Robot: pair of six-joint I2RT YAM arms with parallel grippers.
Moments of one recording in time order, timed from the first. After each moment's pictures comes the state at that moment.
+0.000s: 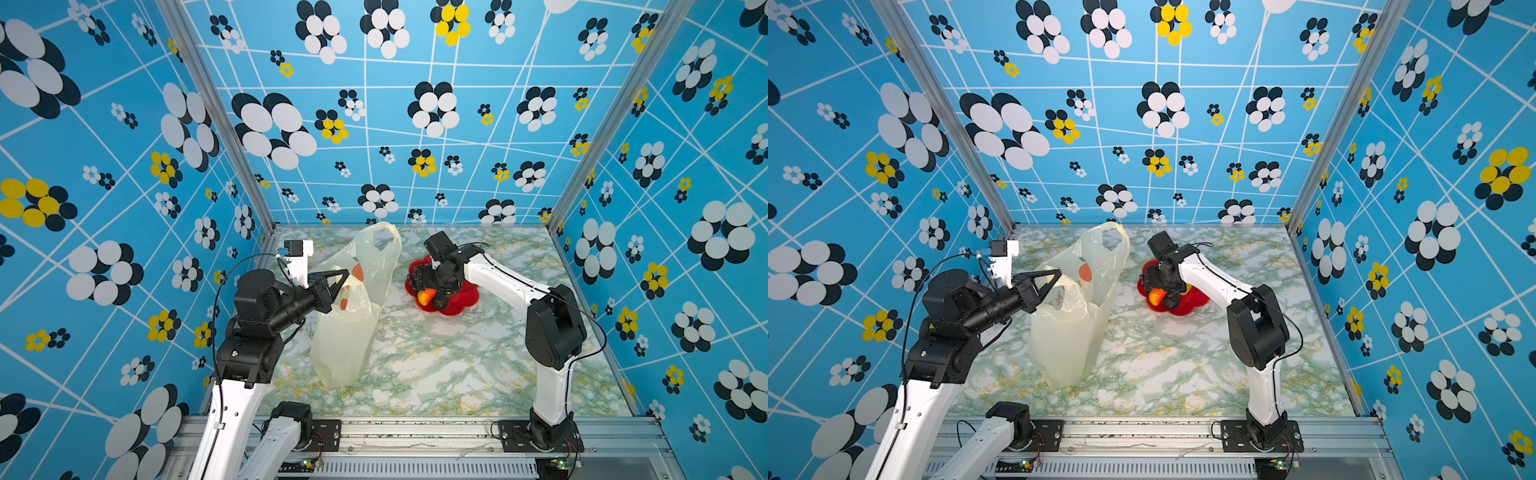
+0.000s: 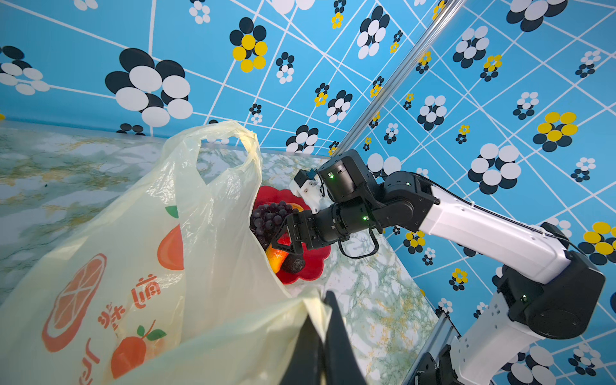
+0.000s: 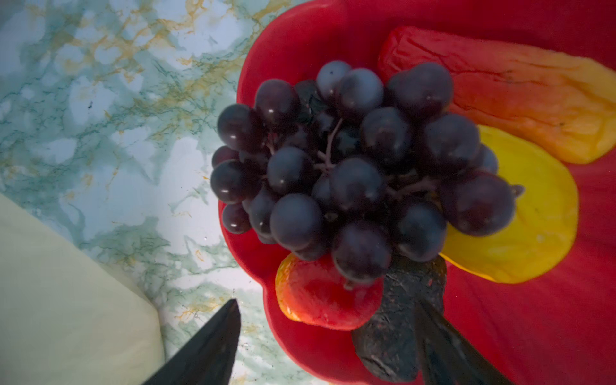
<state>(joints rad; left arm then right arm) -0.12 0.76 1.02 -0.43 0.63 -0.49 0.57 1.99 1.65 -0.82 0.01 0.53</state>
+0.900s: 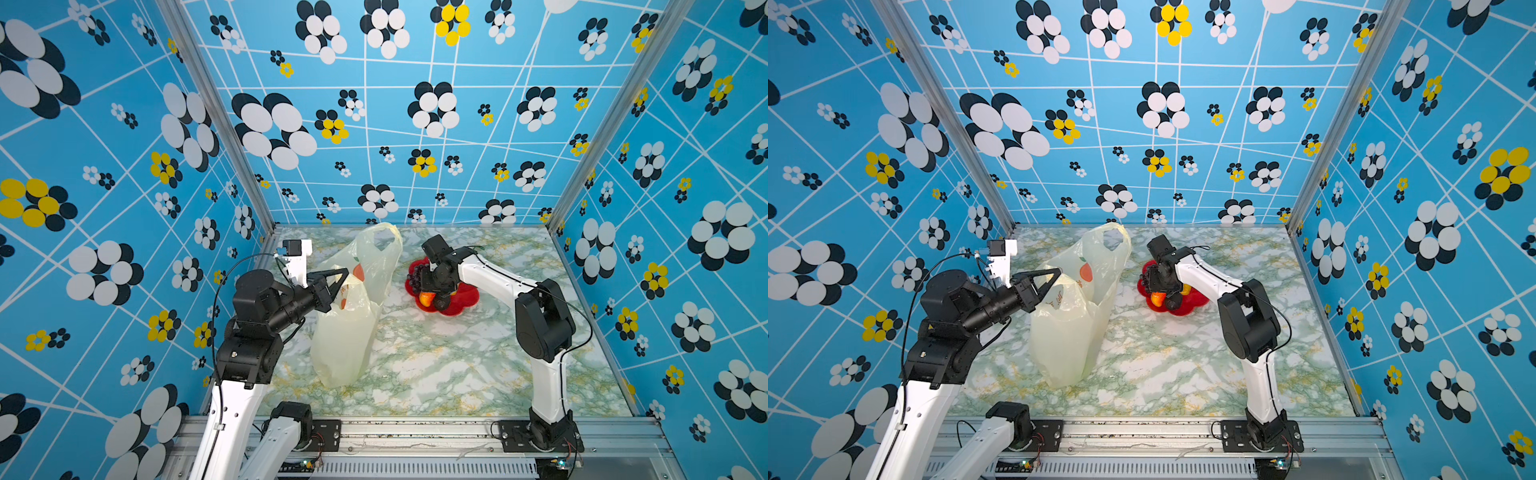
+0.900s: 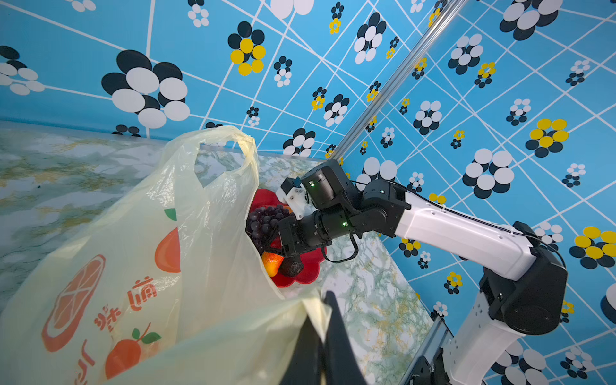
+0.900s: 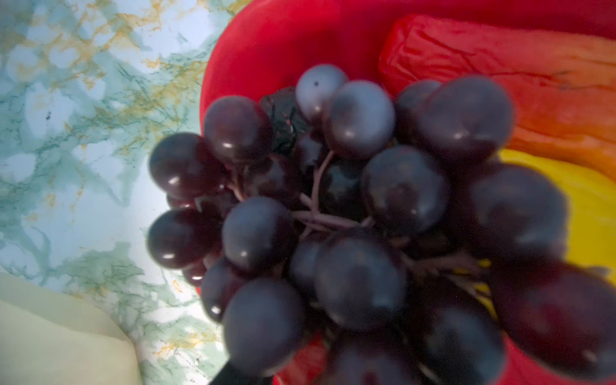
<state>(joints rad) -0.11 0.76 1.02 -0.41 0.64 -0.52 0.56 2.06 1.65 -0.76 0.00 0.54</state>
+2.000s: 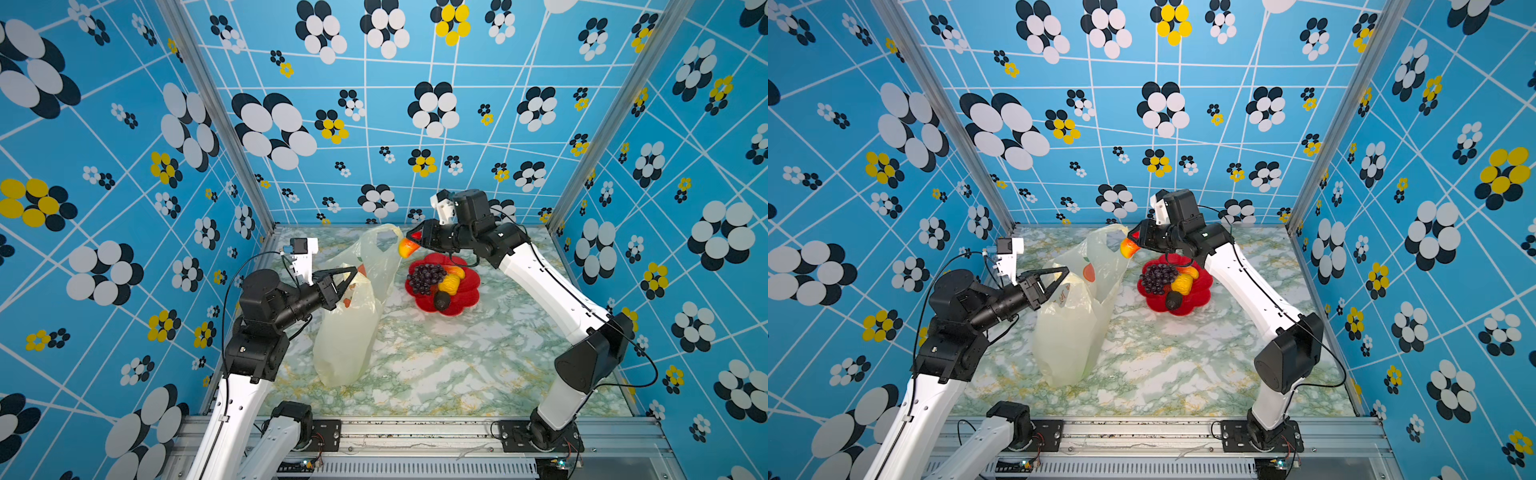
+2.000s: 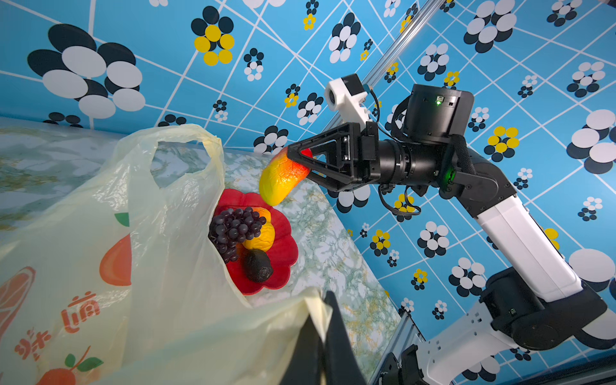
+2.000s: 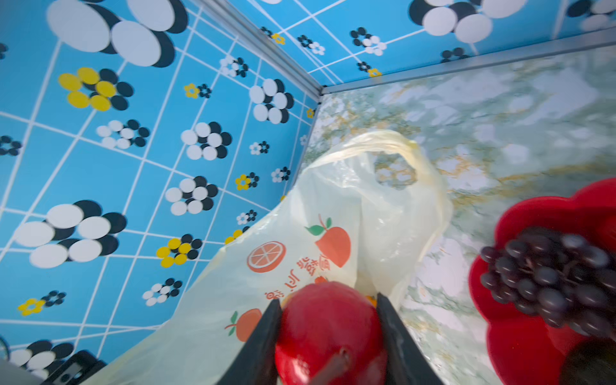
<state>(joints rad) -0.17 0.78 0.97 -0.27 0.68 -0.63 0.59 1.80 1.91 -0.63 -0.40 0.64</state>
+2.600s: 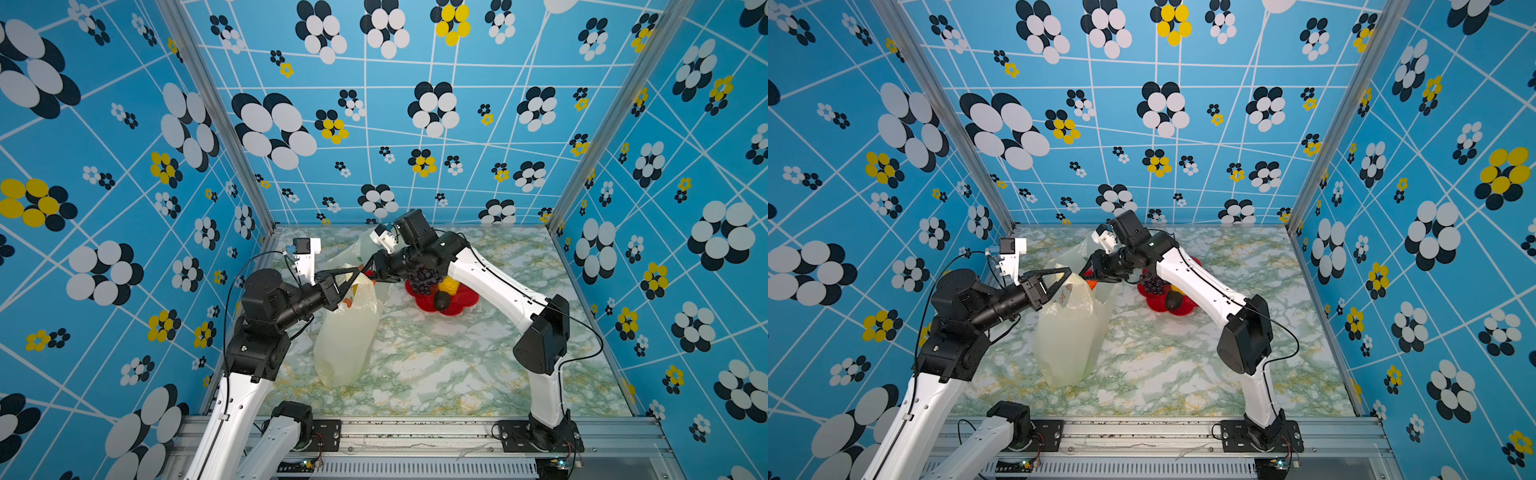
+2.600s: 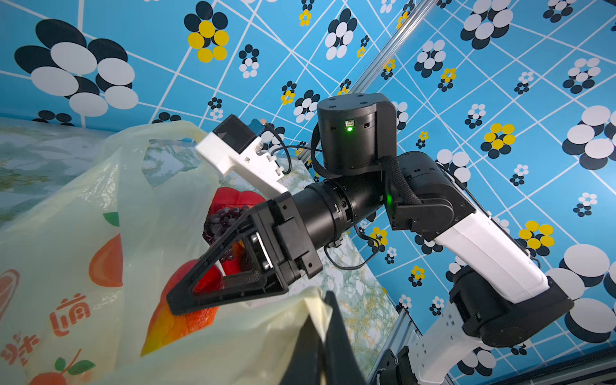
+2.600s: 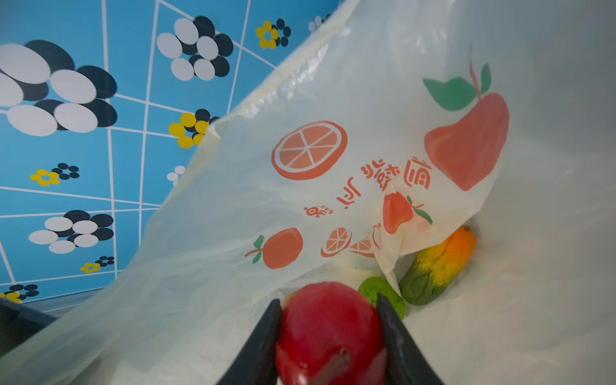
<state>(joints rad) -0.18 0.78 0.97 -0.27 0.68 -0.63 0.78 2.04 2.05 -0.81 -0.62 0.60</state>
